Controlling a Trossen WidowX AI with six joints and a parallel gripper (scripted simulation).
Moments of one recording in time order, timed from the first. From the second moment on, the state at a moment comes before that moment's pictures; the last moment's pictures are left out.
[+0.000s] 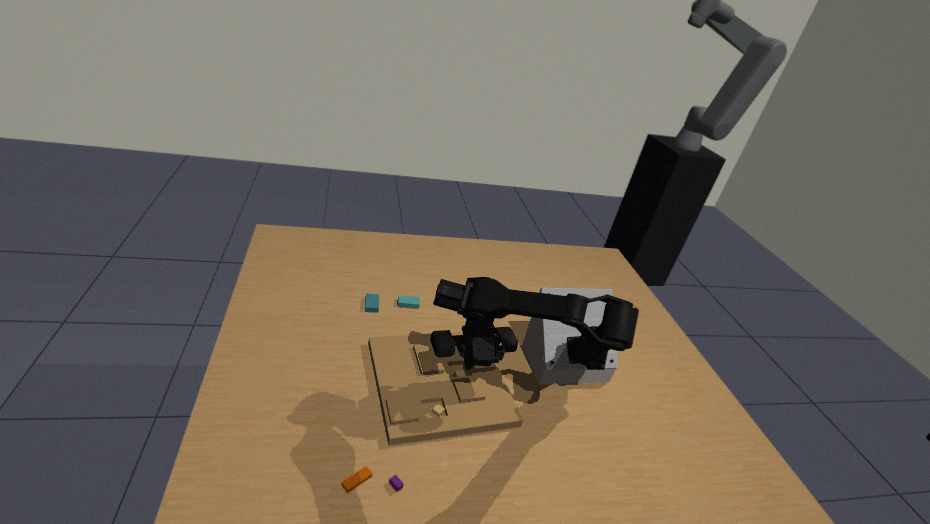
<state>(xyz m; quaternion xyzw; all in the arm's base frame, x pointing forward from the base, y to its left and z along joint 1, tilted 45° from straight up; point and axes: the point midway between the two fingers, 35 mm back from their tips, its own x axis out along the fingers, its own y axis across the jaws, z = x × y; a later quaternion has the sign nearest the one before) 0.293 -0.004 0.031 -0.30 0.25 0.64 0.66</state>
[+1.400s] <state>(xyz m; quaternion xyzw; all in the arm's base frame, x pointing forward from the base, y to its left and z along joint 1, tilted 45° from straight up) 0.200 -0.048 0.009 0.25 0.63 0.28 0.68</state>
